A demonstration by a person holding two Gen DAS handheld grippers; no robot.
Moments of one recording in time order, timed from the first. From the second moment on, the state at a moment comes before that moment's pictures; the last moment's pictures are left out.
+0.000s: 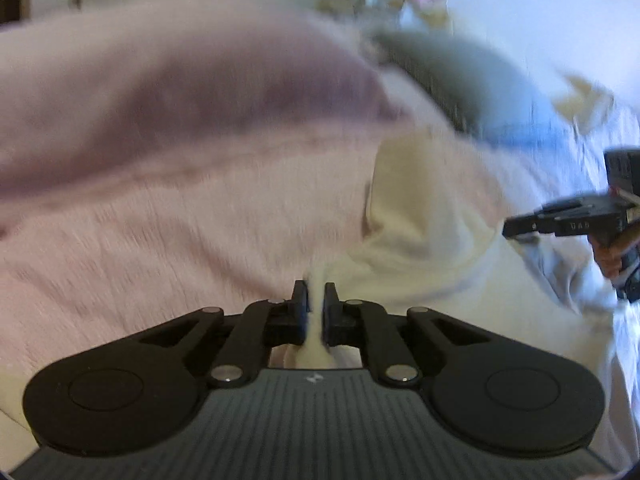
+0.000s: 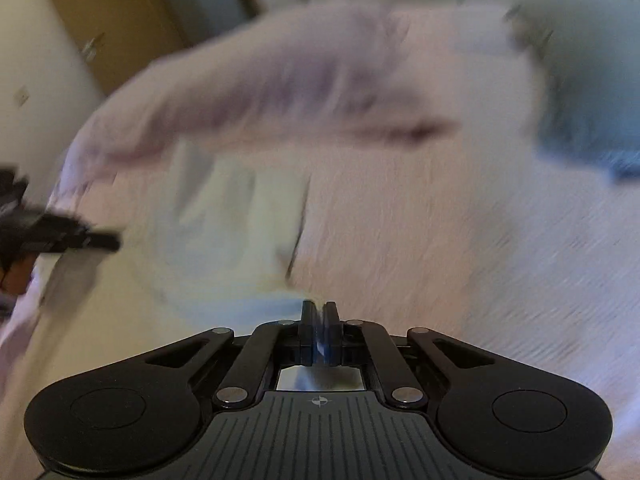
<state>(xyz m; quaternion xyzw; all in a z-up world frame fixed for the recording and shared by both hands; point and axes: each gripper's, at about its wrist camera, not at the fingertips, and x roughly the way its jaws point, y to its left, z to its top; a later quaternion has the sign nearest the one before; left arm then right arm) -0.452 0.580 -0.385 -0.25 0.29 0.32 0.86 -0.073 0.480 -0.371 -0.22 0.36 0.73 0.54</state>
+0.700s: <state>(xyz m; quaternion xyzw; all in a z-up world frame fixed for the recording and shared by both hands) -0.683 0.518 -0.379 -0.52 0.11 0.62 0.58 -0.069 0.377 -0.340 -0.12 0.47 0.56 0.67</state>
